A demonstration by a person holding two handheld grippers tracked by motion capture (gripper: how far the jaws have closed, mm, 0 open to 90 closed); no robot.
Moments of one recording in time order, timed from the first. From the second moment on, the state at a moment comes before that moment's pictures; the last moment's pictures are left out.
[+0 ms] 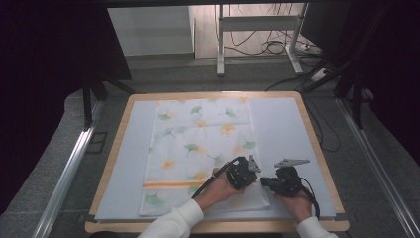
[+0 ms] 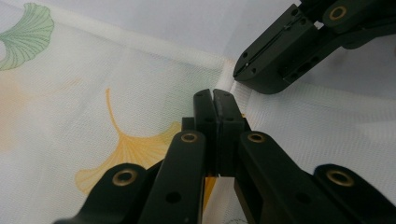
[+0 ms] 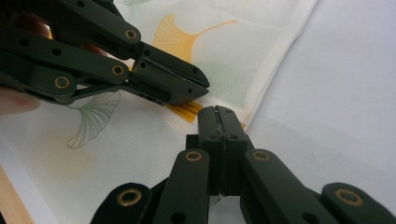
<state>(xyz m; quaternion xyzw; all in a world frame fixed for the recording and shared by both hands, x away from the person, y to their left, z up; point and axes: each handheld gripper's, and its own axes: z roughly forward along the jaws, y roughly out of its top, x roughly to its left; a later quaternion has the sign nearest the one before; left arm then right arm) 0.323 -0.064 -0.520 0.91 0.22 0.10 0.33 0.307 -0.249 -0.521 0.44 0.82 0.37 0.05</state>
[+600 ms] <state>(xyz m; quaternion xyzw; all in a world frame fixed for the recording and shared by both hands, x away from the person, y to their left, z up) 0.322 -0.046 -0.519 0.92 0.22 0.09 0.32 0.307 -0.251 -0.522 0.43 0.82 0.37 0.04</state>
